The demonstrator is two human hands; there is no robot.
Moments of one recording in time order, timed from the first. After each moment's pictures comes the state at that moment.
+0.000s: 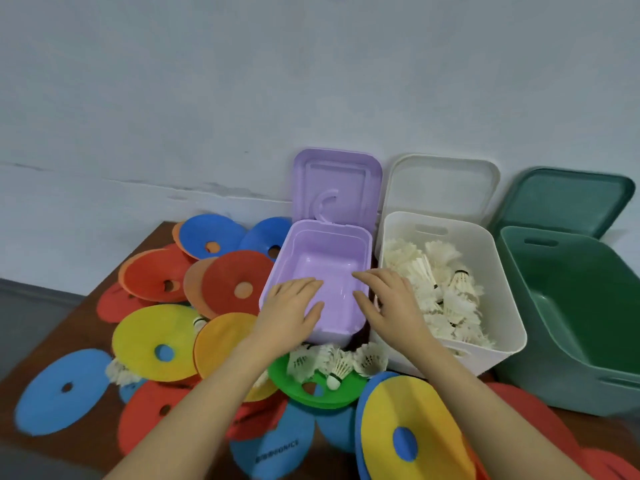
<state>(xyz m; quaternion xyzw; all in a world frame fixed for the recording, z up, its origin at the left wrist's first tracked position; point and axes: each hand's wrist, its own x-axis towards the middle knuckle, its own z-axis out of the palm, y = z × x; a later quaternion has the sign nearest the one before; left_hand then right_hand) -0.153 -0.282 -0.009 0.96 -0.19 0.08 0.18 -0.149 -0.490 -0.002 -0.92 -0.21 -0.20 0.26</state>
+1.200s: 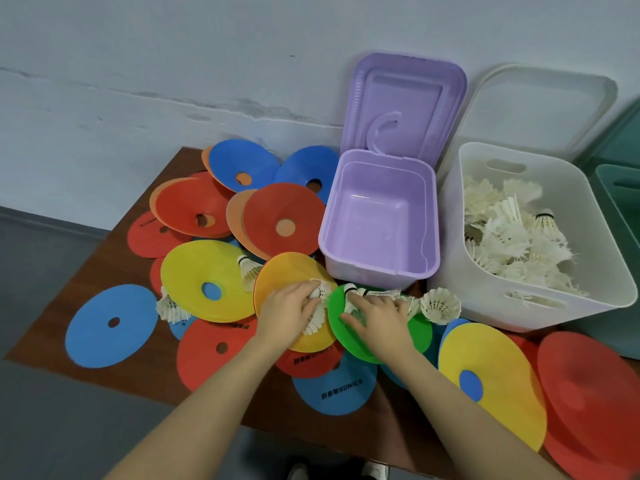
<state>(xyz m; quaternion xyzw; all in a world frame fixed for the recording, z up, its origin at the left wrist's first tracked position) -0.187 -0.174 -0.131 0.95 -0.11 0.06 0.29 -0.195 -0.364 -0.131 -0.99 -0.07 0.05 0.10</state>
